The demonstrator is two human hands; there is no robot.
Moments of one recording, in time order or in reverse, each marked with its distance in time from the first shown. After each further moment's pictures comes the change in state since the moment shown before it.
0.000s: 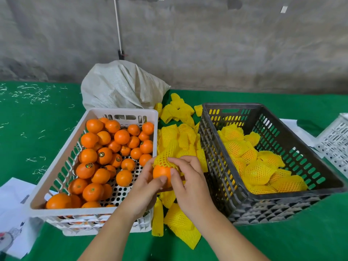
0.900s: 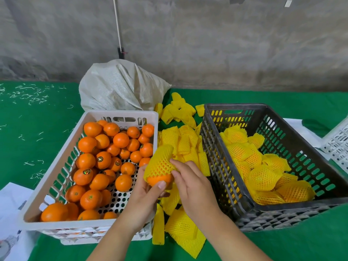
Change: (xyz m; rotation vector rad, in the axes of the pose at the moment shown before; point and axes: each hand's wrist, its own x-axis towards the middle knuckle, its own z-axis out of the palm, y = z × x) left_hand 0.002 -0.003 0.001 0.013 0.126 0.054; right_hand 0.022 0.014 -0.002 -0.114 -0.018 -0.166
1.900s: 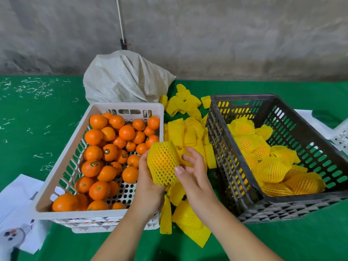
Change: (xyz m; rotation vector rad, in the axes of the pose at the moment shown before) left_hand 0.001 0.011 0.014 0.228 0.210 0.173; right_hand -0.010 -0.014 0.012 0.675 -0.142 0.509
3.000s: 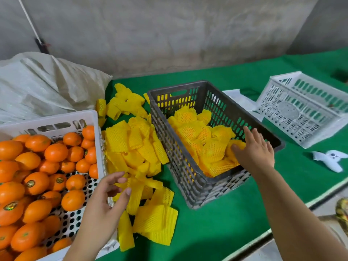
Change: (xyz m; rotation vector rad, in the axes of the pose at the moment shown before) left_hand -0.001 -0.022 0.002 0.473 -0.279 -0.004; right_hand -0.013 0.037 -0.298 -1.211 0.667 0.515
